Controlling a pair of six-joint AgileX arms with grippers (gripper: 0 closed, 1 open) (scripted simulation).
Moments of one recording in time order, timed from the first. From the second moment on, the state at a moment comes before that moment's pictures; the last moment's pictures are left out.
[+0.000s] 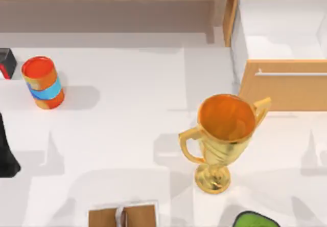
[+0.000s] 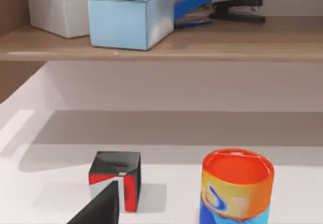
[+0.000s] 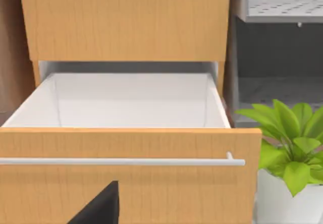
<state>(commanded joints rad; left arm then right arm) 0.00 0.00 0.00 0.00 0.00 0.00 0.00 0.00 0.00 0.00 0.00 0.00</state>
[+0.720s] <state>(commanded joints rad) 0.00 0.00 0.00 0.00 0.00 0.00 0.19 0.50 0.39 0.13 0.18 0.00</state>
